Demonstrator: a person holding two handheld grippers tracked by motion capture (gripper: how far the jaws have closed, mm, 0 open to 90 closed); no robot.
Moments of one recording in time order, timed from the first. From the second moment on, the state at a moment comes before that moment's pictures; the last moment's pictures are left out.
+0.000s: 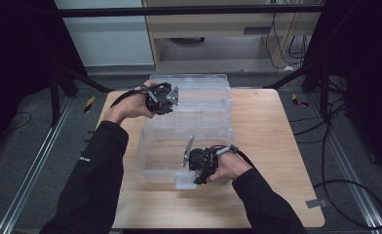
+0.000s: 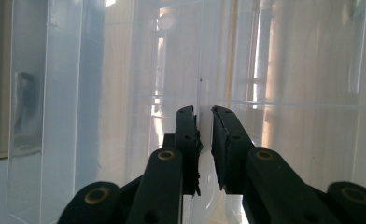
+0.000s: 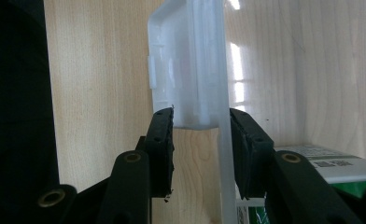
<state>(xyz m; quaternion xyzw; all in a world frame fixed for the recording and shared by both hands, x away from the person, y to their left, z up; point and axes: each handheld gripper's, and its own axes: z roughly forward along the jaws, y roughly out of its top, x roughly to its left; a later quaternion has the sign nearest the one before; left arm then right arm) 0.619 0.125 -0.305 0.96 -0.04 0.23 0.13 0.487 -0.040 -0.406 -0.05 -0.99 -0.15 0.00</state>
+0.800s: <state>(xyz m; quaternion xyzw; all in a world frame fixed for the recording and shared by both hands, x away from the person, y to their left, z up) 0.599 0.128 -0.293 0.97 -0.05 0.22 0.13 0.483 -0.040 -0.405 -0.06 -0.99 -0.15 0.00</state>
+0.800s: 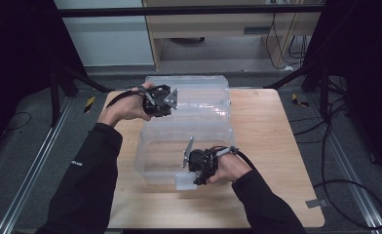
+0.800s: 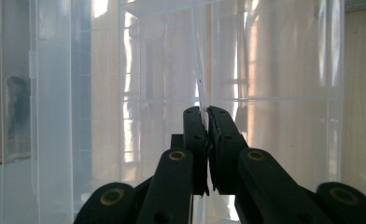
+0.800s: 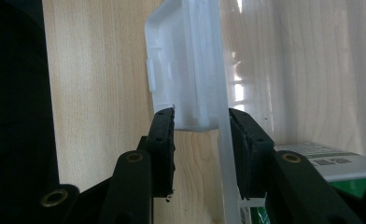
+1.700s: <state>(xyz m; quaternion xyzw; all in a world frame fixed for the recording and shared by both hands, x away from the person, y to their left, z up) 0.563 0.128 -0.286 0.96 -0.07 0.22 0.14 0.477 -0.042 -0.406 -0.06 -0.98 -0.16 -0.02</state>
